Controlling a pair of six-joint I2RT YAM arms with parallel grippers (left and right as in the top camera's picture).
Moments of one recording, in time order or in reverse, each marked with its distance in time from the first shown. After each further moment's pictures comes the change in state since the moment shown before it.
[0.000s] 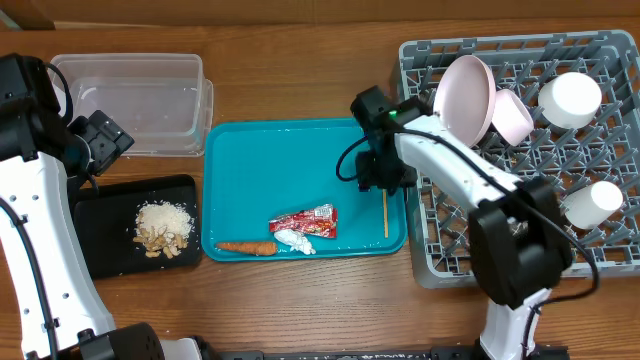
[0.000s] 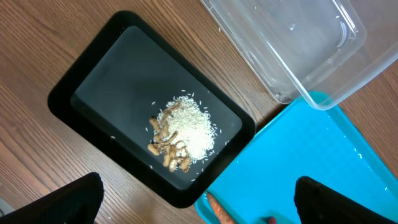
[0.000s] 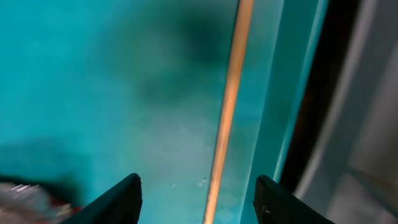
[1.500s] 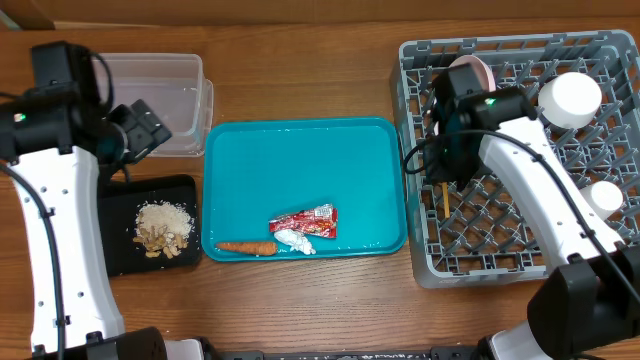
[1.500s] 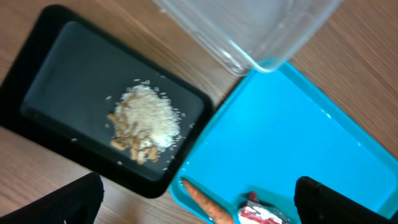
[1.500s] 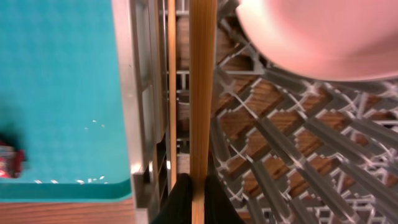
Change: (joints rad) left arm -0.166 0.000 0.000 0.020 0.047 0.000; right arm -0.226 -0.311 -0.059 -0.174 0.065 -0.222
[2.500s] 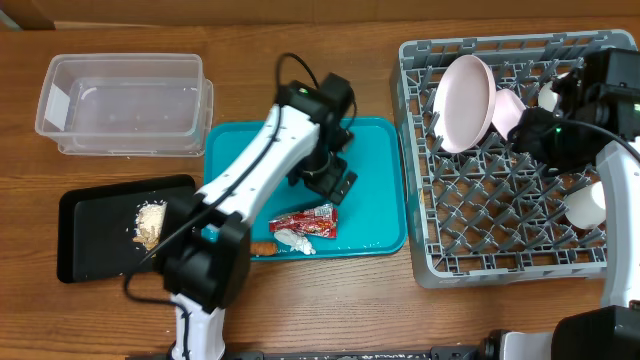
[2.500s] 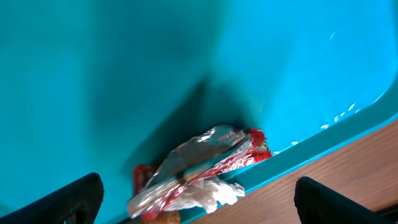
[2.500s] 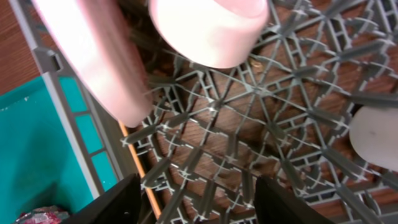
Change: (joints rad) left arm -0.732 0.491 0.000 0.081 0.112 0.533; right arm -0.468 -0.158 0.077 0.018 -0.203 0.000
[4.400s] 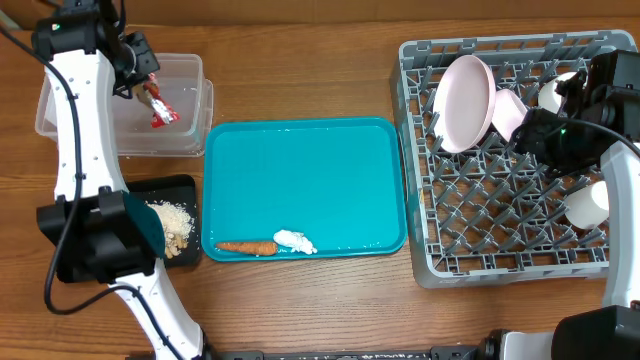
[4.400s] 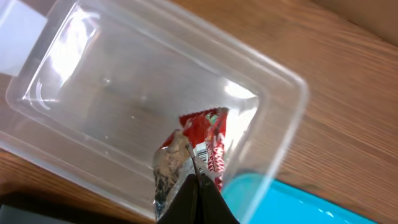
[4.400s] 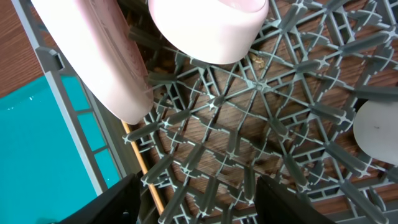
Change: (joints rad) left arm 0.732 0.098 0.503 0.117 -0.111 -0.309; right arm -0.014 0.000 0.000 -0.011 -0.021 0.002
